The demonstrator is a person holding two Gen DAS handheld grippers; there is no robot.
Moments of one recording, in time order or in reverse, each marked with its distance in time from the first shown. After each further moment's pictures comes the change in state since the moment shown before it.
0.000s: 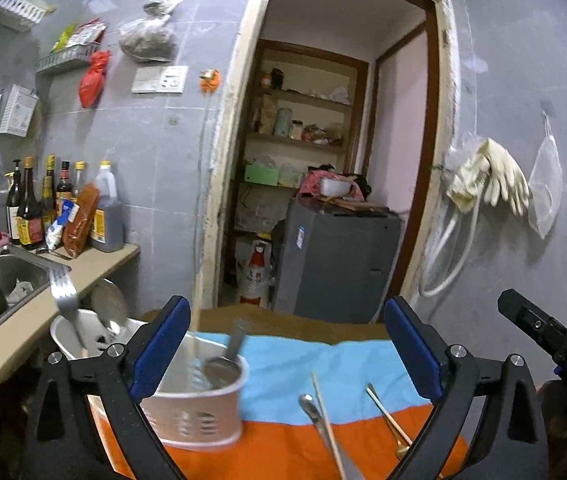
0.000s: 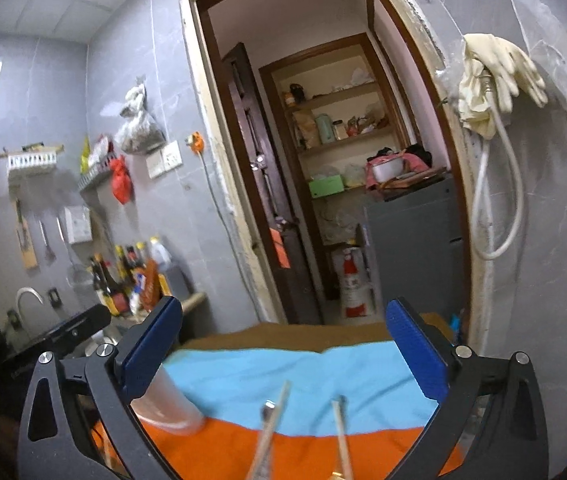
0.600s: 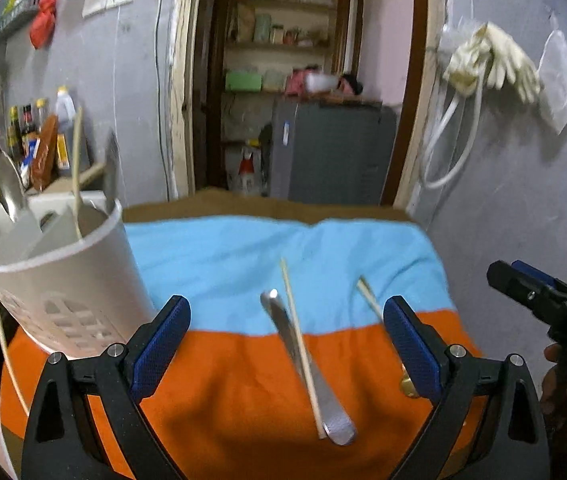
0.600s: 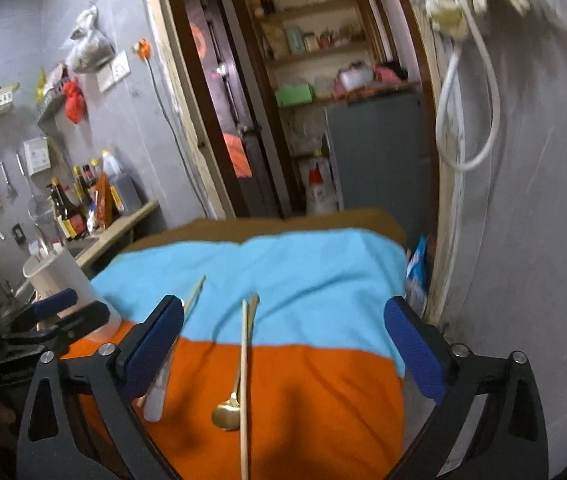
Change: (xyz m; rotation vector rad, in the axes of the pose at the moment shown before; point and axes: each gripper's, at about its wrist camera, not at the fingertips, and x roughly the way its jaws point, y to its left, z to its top) left arm 0.084 -0.049 -0.096 0.074 0.352 0.007; right arm 0.037 -0.080 -0.065 0.019 0.344 -0.086
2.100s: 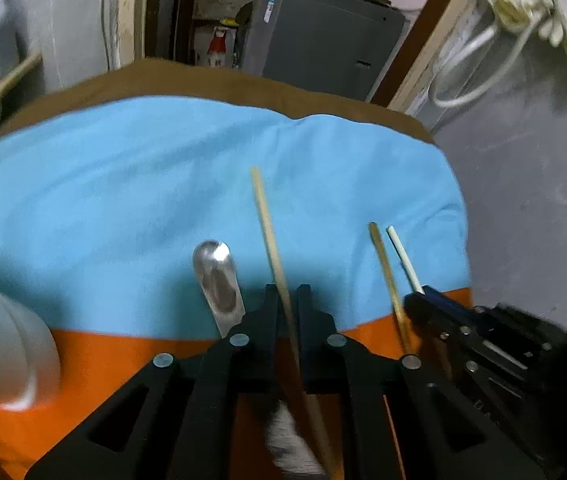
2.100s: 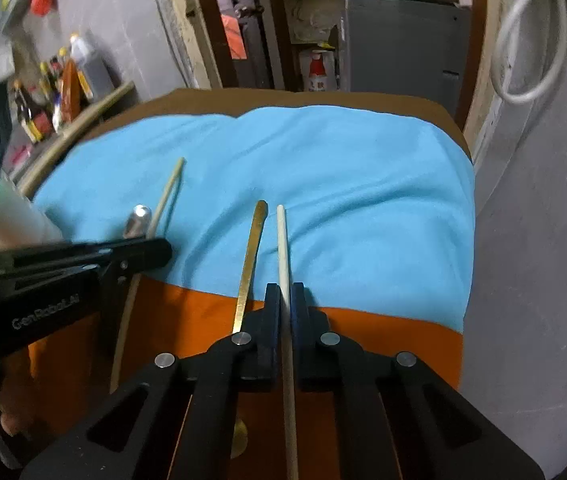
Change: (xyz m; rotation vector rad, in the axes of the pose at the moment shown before) left arm 0.120 0.007 0.017 -0.121 0.439 -0.166; right arm 0.098 0.021 -0.010 -0.076 0.411 -0.063
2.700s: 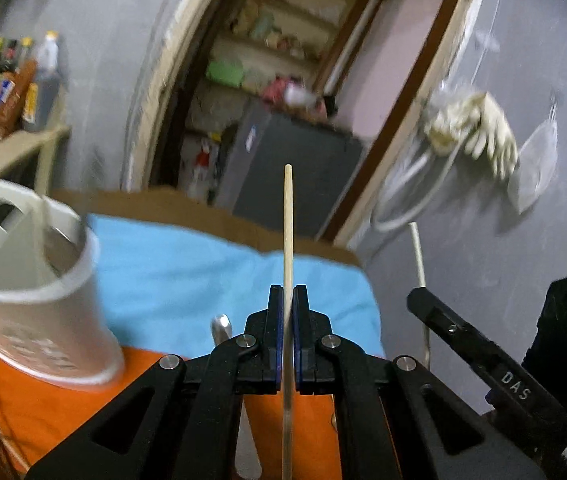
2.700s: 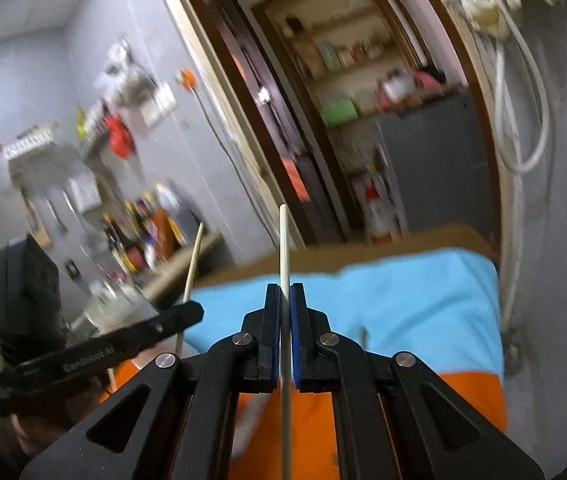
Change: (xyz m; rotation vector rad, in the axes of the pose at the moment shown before) left arm -0.140 0.001 -0.025 -0.035 -0.504 -0.130; right arm -0.114 0.028 -0.002 0.094 -0.546 0.292
